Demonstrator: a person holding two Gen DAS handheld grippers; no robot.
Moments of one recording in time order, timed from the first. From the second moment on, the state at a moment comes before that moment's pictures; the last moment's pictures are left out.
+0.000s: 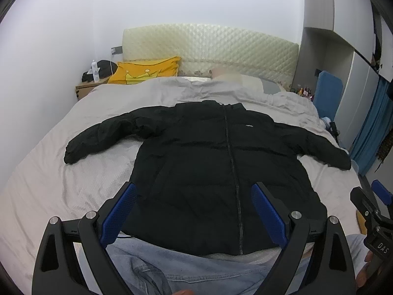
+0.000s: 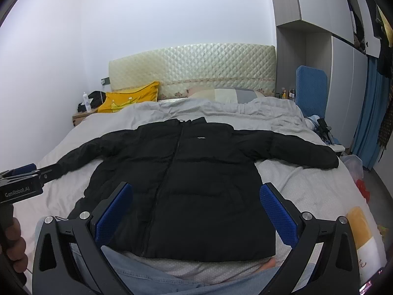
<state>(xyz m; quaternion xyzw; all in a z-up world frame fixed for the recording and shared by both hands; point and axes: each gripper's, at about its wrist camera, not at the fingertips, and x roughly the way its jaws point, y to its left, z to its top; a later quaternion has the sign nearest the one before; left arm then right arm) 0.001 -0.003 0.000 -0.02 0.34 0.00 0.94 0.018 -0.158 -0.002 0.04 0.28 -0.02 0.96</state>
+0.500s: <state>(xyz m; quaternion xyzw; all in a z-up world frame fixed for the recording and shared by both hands) 0.005 -0.004 0.000 -0.02 0.34 -0.01 0.94 0.021 -0.160 -0.004 0.04 0.28 -0.03 0.96</state>
